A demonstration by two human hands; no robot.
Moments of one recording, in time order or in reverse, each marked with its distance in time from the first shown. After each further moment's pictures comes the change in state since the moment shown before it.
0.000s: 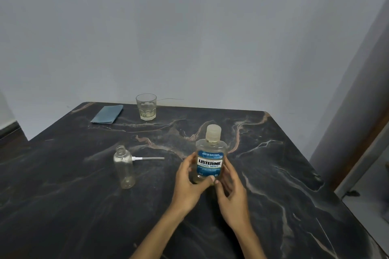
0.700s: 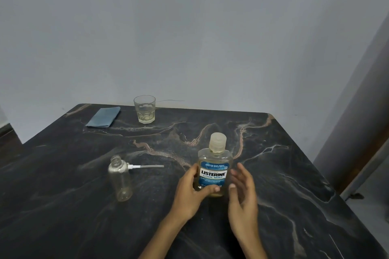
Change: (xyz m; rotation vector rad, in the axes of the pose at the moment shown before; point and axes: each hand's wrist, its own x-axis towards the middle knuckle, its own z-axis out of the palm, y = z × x) left_hand 0.025 -0.017 -0.004 0.010 -0.122 0.051; right_hand 0.010 -0.012 0.005 0.079 0.194 0.001
